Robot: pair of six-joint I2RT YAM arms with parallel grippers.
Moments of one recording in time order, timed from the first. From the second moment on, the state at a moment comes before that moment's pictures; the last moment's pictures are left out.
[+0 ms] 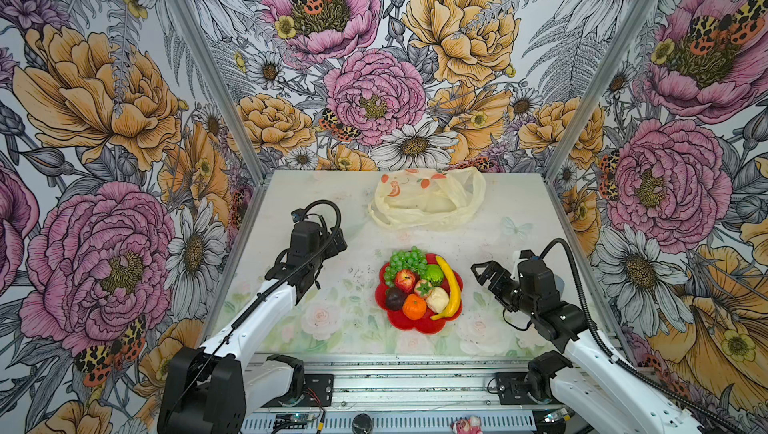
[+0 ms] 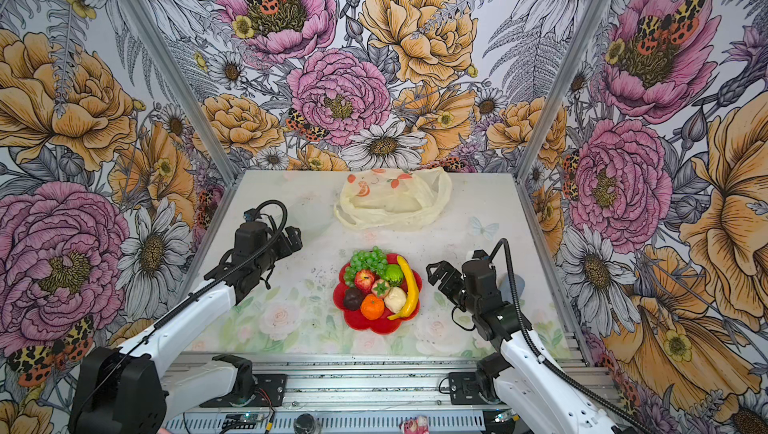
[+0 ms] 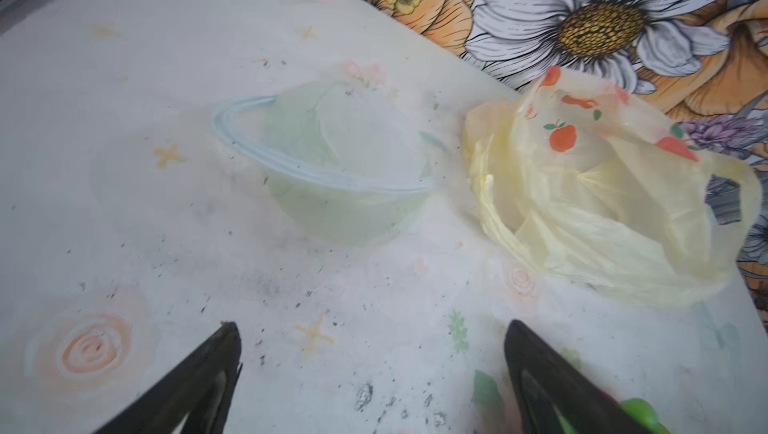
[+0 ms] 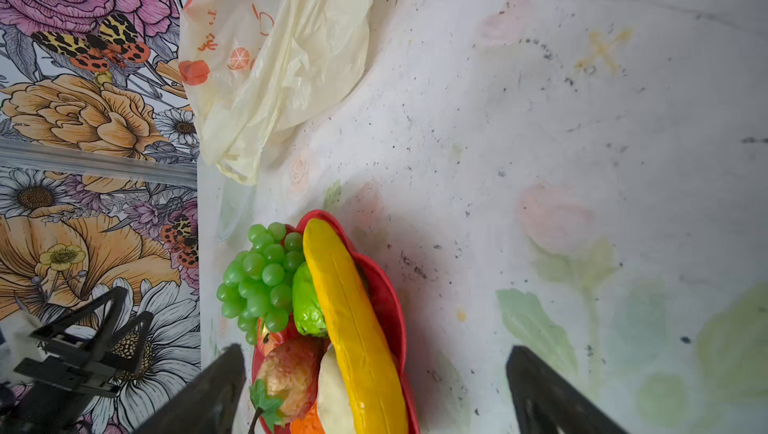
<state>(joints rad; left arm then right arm) -0.21 1.11 0.60 -0.10 -0.15 -0.57 0.41 0.69 0.43 -0.39 -0.10 1.03</state>
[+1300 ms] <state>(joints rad) -0.08 1.00 0.33 0.14 -0.12 -0.58 0.81 1.25 0.48 0.02 0.09 1.37</state>
